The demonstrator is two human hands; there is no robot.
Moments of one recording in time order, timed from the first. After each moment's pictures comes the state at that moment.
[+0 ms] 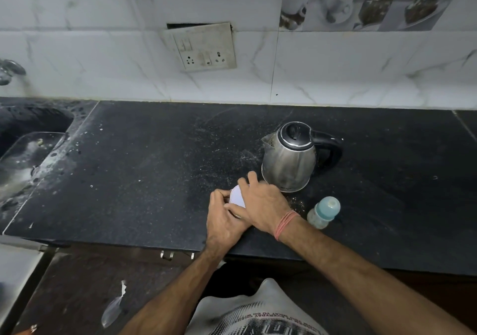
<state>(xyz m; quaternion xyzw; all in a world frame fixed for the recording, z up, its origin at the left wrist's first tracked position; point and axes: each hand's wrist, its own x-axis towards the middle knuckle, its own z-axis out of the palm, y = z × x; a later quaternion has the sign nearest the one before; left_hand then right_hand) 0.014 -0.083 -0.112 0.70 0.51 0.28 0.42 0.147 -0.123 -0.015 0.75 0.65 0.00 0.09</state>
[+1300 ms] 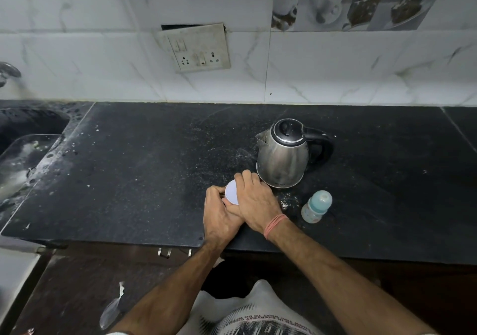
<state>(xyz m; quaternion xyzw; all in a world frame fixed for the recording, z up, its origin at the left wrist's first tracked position) 0.019 -0.086 -0.109 0.69 0.52 0.30 0.40 0.143 -0.121 -0.066 0.77 0.63 0.04 -0.05</state>
